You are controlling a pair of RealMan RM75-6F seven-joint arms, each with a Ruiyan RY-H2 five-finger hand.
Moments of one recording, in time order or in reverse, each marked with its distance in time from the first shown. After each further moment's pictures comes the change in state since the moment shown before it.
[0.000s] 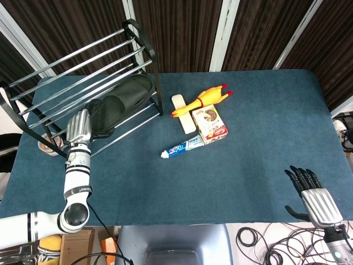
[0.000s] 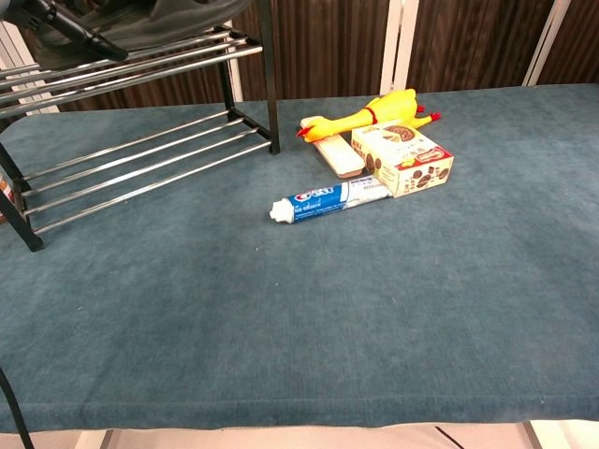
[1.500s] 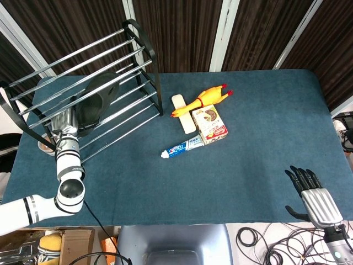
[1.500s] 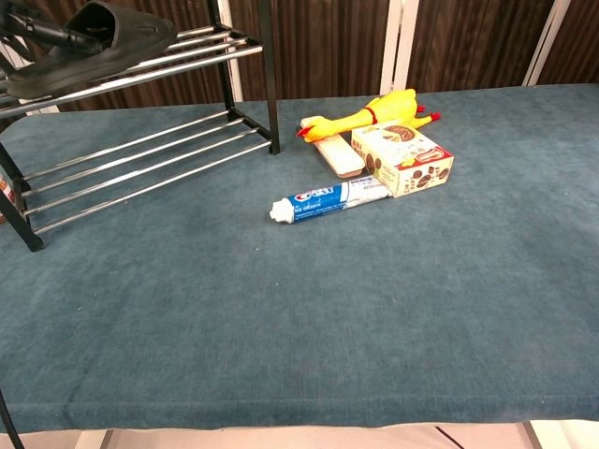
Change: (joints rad) left arm -0.058 0.045 -0.039 0.177 -0.306 -0.095 0.216; right arm 0.000 0.000 0.001 -0.002 0.005 -0.005 -0.010
